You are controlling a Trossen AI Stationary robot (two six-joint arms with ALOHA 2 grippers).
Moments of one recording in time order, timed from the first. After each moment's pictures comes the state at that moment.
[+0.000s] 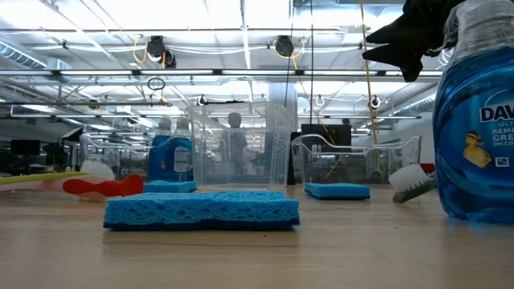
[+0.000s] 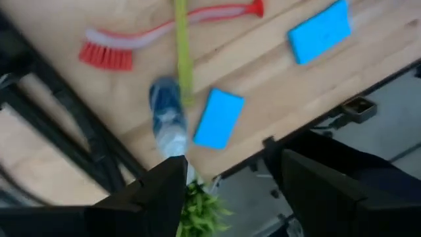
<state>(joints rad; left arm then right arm) -0.44 1.23 1.51 -1.57 0.16 -1.59 0.07 0.58 0.37 0.10 0.23 0.33</state>
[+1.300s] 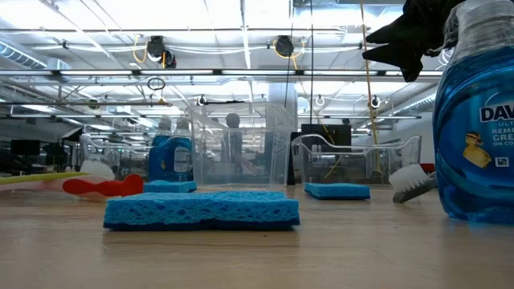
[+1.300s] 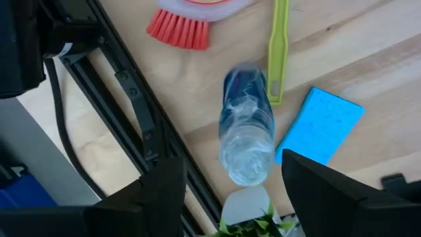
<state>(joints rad) -0.71 1.37 1.27 -1.57 0.12 -1.83 0.07 0.58 0.37 0.10 0.23 0.33</state>
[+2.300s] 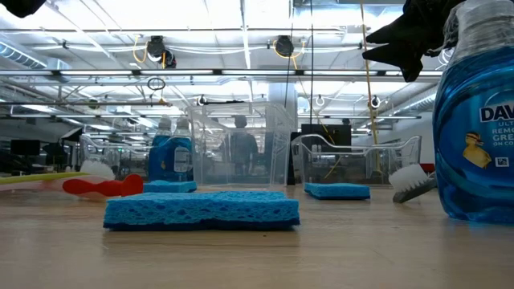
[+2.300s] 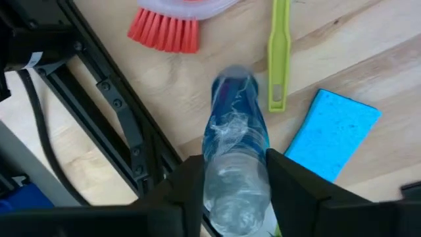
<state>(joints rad) -0.71 1.37 1.15 -1.45 0.13 -1.79 0.07 0.58 0.37 0.10 0.23 0.33</state>
